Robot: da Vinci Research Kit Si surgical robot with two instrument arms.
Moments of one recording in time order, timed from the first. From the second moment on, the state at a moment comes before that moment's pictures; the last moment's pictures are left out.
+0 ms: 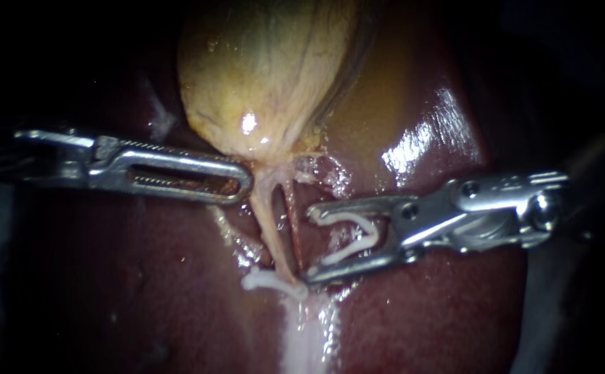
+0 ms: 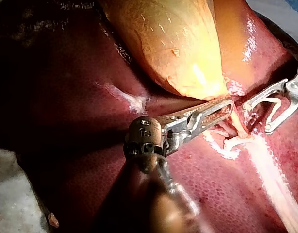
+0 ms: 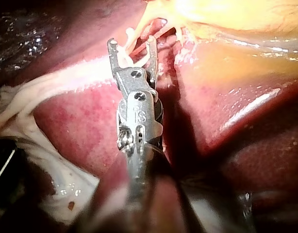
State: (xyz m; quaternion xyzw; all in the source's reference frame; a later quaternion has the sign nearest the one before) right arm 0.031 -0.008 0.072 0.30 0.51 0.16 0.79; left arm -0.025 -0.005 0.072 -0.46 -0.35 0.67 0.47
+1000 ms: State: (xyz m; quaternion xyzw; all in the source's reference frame) right arm 0.036 -0.011 0.076 0.35 0.49 0.19 0.78; left arm -0.026 -0.005 0.072 -0.46 -0.35 0.67 0.47
